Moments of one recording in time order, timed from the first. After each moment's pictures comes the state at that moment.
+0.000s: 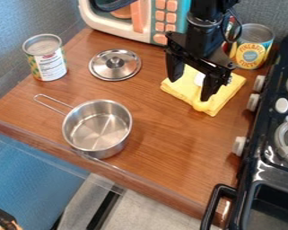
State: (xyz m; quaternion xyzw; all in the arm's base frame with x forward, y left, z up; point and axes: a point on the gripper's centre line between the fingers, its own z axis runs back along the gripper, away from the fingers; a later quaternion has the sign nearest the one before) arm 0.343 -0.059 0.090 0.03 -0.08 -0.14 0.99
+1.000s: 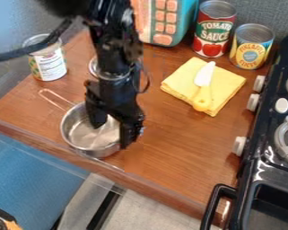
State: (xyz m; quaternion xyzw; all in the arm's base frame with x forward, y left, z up) arm 0.251 0.027 0.042 0.04 -0.02 -0.10 0.99
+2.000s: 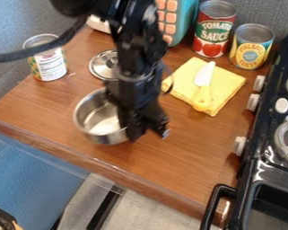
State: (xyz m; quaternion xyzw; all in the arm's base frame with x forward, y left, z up) arm 0.252 -0.017 0.069 0.03 -0.05 -0.12 0.99
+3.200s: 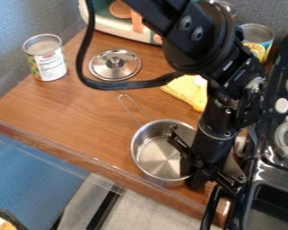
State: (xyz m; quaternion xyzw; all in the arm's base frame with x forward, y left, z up) arm 0.243 -0.109 0.024 0.04 -0.02 -0.15 0.99
